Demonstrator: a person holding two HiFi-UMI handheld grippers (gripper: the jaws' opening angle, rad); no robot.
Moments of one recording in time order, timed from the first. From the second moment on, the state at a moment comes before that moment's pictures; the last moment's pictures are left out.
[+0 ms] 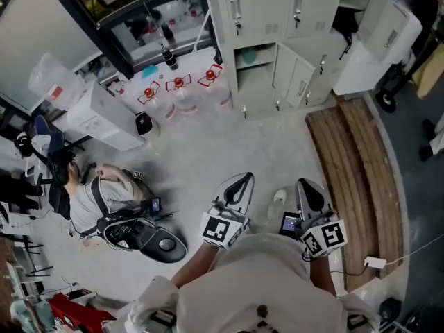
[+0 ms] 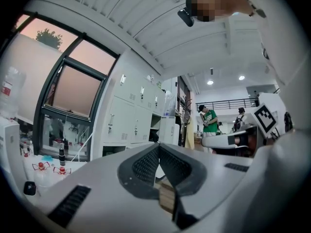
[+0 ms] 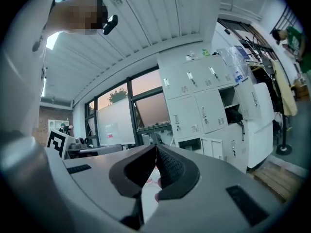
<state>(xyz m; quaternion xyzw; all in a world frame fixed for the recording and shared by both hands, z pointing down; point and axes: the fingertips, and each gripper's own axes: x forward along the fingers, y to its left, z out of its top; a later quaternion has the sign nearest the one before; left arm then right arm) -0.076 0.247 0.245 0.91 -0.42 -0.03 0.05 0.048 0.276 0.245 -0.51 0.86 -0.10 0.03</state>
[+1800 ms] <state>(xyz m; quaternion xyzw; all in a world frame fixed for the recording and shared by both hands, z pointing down) -0.099 -0.154 0.274 0.88 -0.47 -0.03 0.05 0.068 -0.165 0.257 -0.46 0.89 -0.04 -0.04</state>
